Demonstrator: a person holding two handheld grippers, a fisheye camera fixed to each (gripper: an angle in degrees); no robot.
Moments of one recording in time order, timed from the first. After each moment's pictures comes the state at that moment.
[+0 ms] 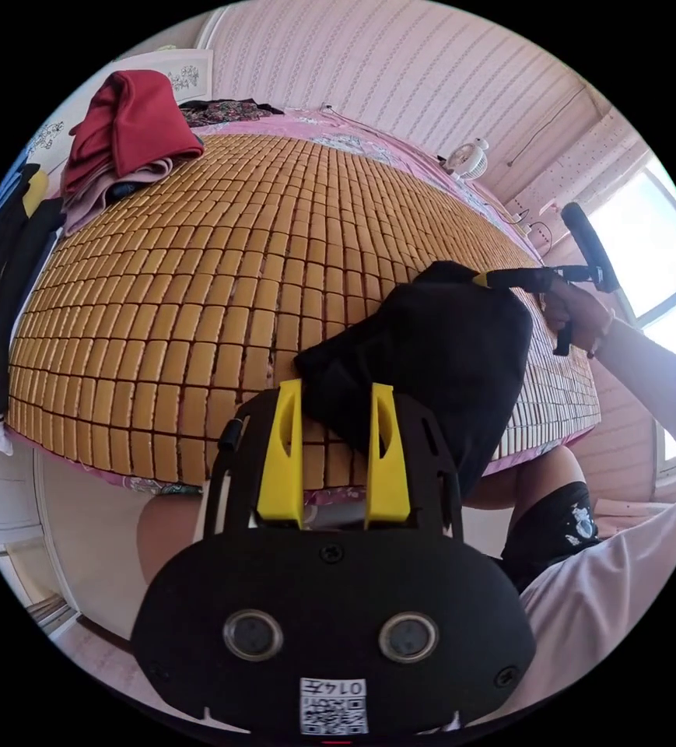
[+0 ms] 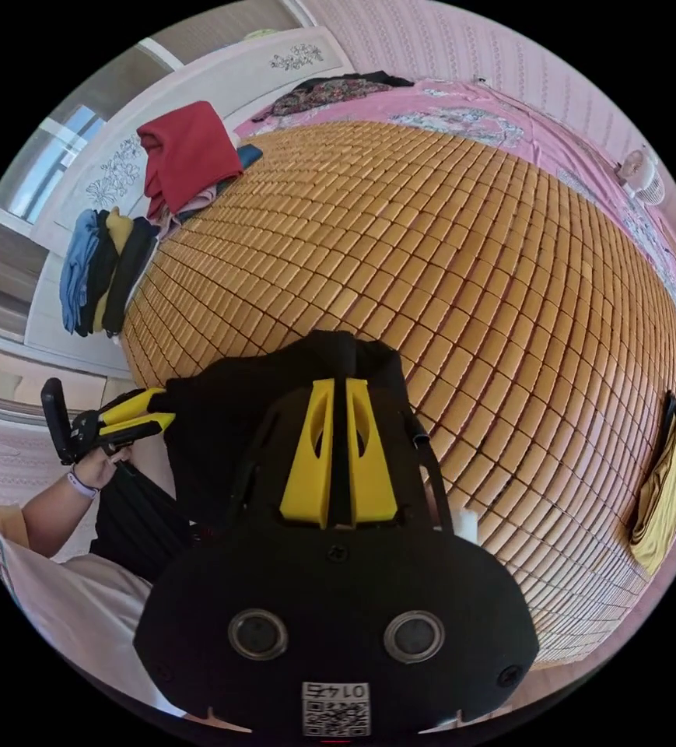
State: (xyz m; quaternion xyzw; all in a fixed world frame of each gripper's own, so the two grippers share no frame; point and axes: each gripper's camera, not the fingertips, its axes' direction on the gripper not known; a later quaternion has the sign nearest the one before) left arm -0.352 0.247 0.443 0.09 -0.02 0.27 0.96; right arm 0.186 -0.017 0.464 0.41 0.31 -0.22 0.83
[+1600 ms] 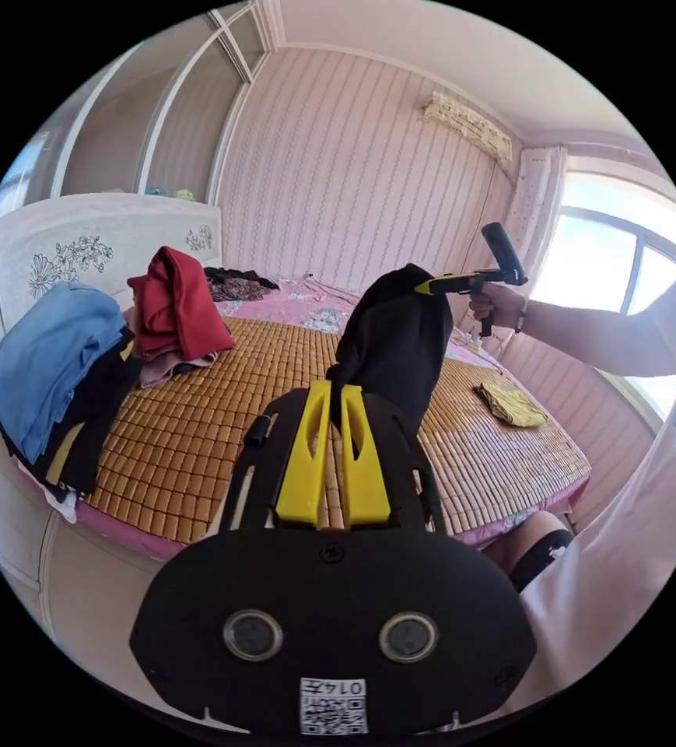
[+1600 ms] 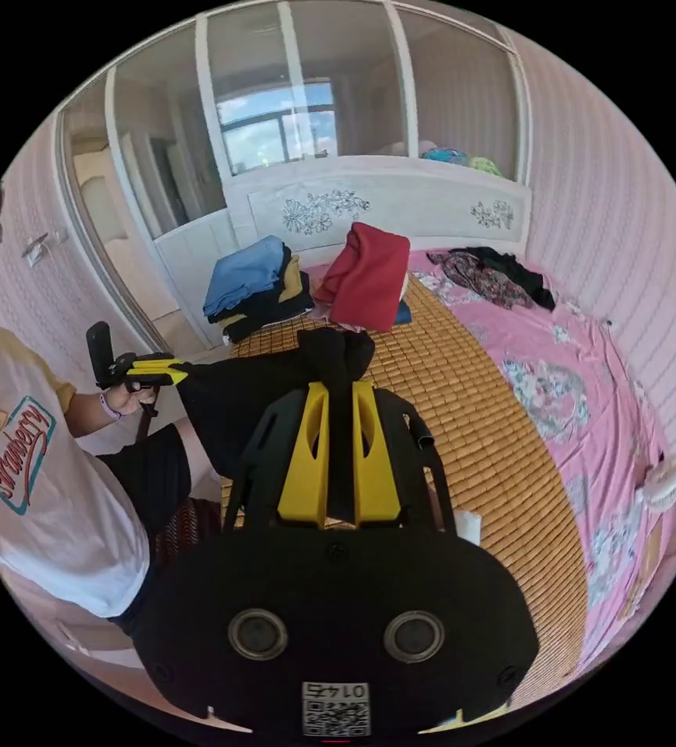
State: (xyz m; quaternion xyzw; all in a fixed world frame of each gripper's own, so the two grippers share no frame) left arm -0.370 0.349 0.269 0.38 0.05 0.31 0.87; right arm -0.061 0.080 0.376 0.38 0.37 -0.56 0.64
